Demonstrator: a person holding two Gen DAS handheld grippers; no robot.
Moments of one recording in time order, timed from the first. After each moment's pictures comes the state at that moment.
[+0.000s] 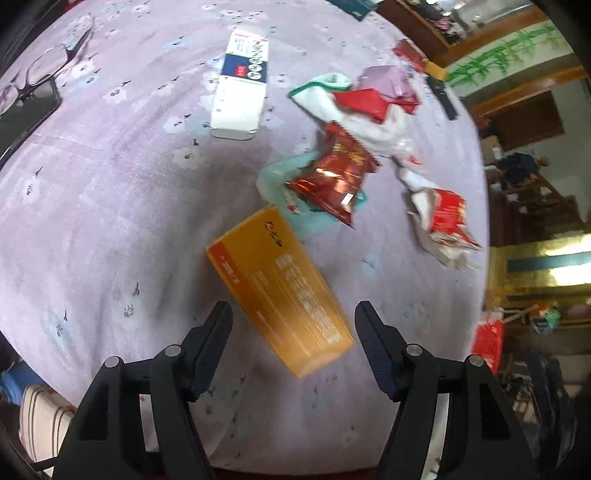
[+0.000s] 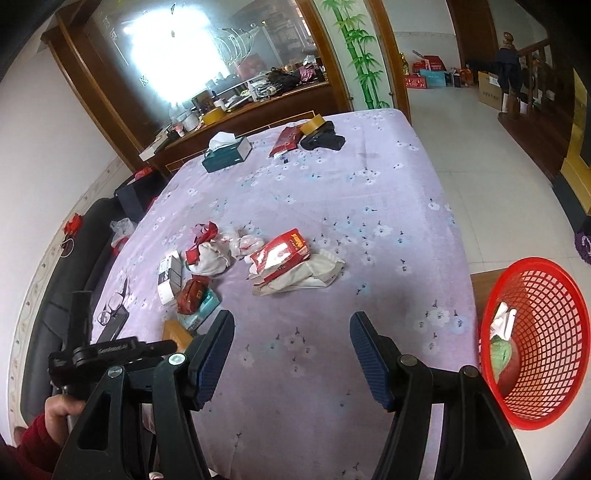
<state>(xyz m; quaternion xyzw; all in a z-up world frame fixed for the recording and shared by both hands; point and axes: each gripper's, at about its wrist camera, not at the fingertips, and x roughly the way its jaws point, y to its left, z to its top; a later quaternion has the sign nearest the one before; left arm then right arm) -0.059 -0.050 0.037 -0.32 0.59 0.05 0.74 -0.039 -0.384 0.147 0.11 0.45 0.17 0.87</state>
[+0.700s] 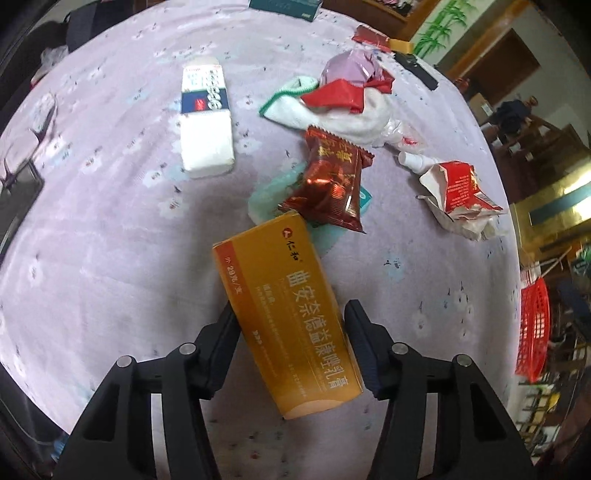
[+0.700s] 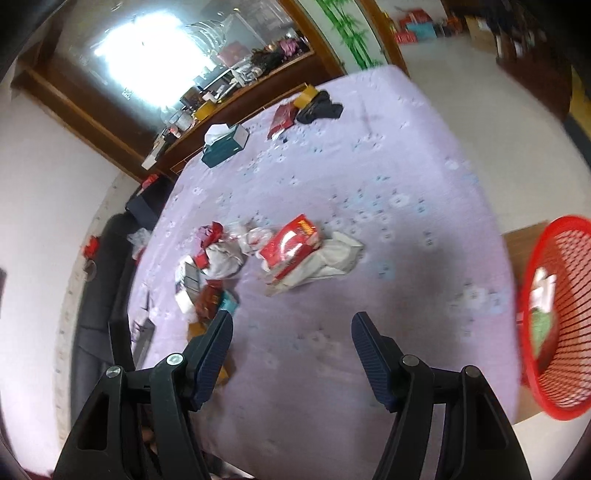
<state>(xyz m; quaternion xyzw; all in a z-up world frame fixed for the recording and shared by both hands) -0.046 -0.062 0.032 -0.18 0.57 0.02 0.80 0.010 -0.377 0.115 0.21 0.51 0.19 0.81</state>
